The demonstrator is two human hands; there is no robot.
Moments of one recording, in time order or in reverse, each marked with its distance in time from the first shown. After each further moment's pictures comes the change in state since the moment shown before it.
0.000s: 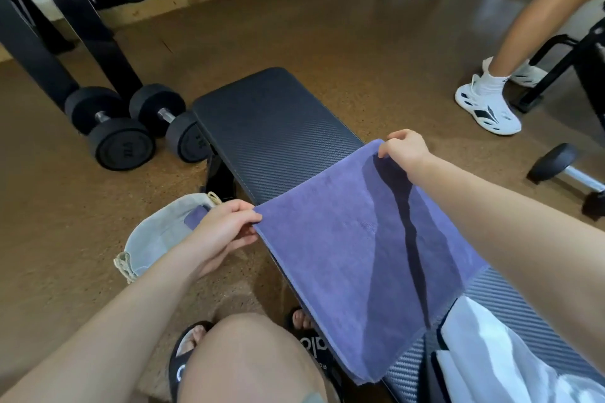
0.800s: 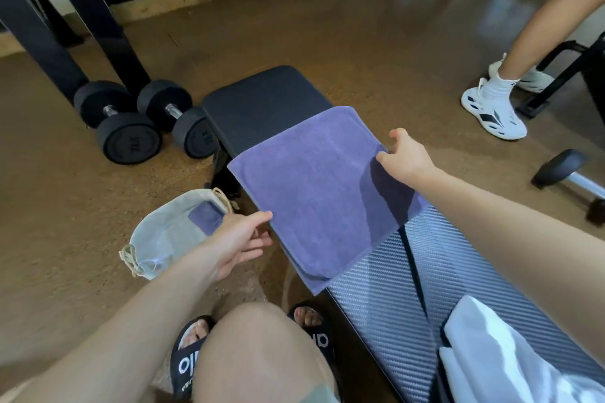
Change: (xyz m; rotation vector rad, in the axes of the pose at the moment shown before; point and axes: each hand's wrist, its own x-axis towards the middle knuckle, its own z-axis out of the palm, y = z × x) left_hand -0.007 -0.013 0.009 -0.072 0.019 -0.187; right_hand -0.018 0.004 0.011 -0.442 -0.004 -0.273
